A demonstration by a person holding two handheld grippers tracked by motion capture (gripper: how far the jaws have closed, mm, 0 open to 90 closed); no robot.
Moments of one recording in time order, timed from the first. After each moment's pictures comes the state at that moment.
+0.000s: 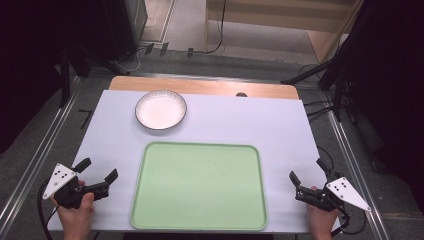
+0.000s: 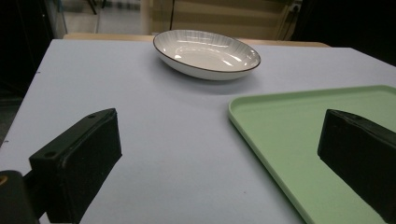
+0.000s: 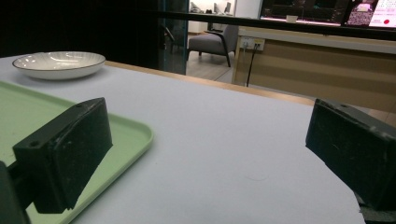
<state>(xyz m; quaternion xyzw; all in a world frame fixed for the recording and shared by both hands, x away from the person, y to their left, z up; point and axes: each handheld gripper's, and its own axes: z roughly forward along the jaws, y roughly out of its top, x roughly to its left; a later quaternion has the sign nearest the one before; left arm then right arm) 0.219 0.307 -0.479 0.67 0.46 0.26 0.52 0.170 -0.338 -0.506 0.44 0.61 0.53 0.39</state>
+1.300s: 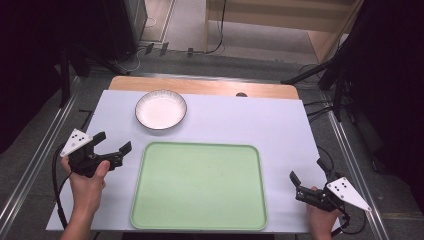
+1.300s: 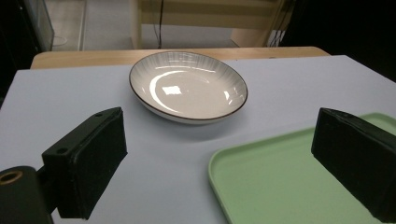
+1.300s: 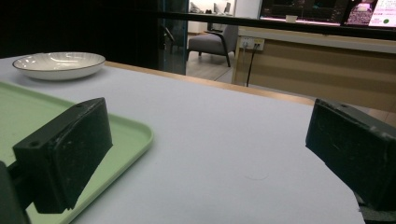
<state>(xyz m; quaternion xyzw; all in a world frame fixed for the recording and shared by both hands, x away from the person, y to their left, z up) 0.278 0.265 -0.422 0.69 0.47 0.24 0.50 0.170 -0.338 -0.506 0.44 0.61 0.53 0.39</state>
